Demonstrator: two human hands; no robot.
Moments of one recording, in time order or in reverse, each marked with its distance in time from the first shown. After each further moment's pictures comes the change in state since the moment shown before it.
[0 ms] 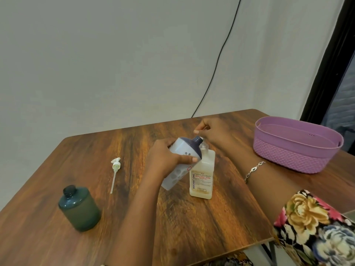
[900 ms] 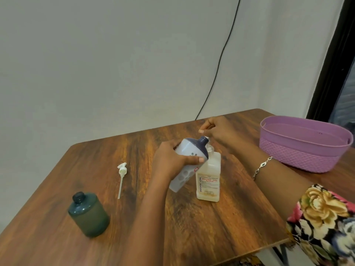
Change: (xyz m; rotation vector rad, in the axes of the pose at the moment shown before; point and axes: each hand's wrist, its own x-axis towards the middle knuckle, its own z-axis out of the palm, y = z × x) left_hand -0.003 0.006 -0.006 0.000 0.001 0.030; right_hand 0.000 -0.010 -0.004 0.107 -0.002 0.016
